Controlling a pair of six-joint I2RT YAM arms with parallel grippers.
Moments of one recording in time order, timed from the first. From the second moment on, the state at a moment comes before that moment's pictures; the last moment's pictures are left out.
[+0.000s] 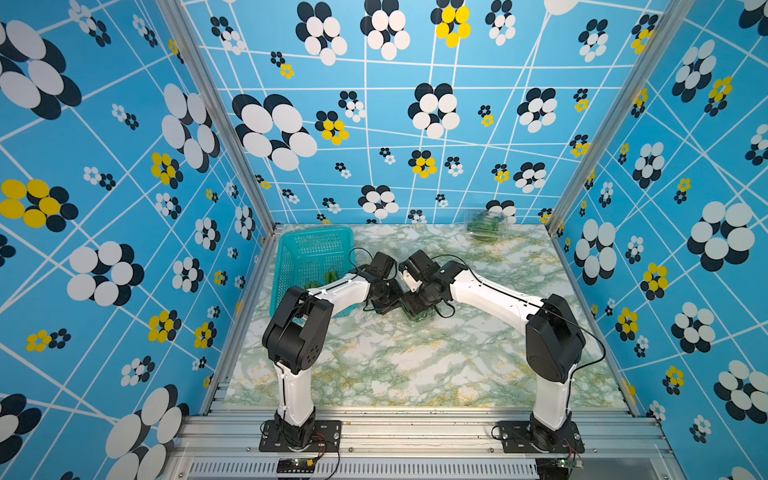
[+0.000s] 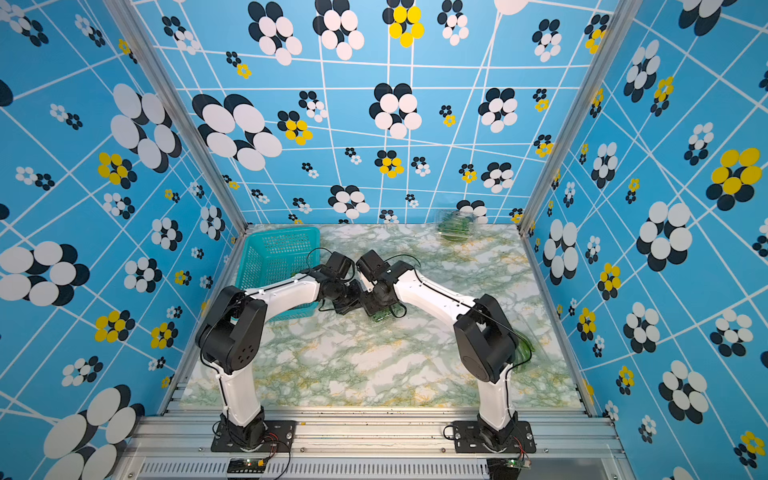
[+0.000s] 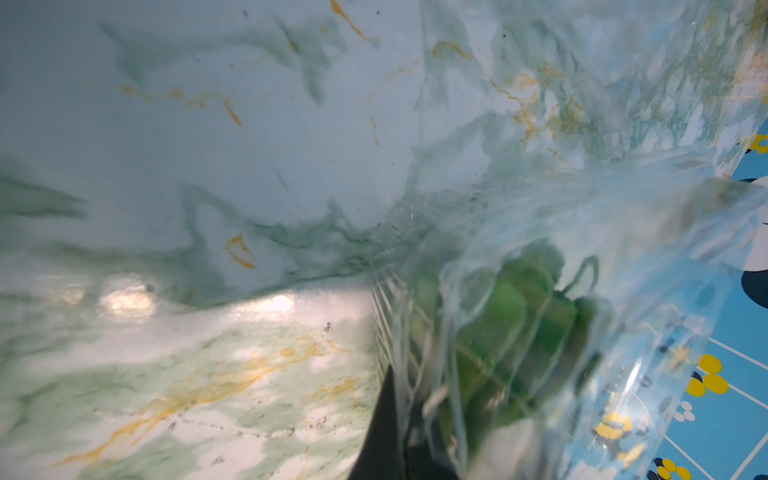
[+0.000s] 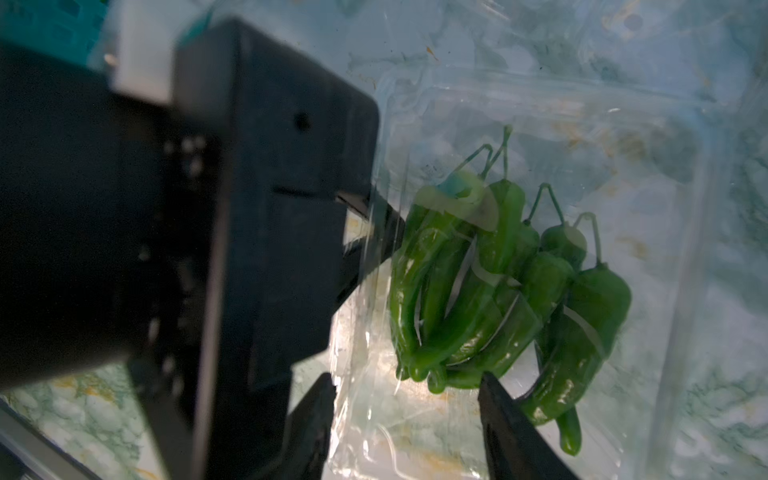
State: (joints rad) left arm -0.49 1.91 1.26 -0.43 0.34 -0.98; right arm 0.76 1.93 1.56 -0.80 0.00 0.17
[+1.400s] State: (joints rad) left arm -0.50 1.92 1.22 -0.32 0.36 -1.00; right arm 0.87 1.99 1.50 -0.68 0.37 0.24
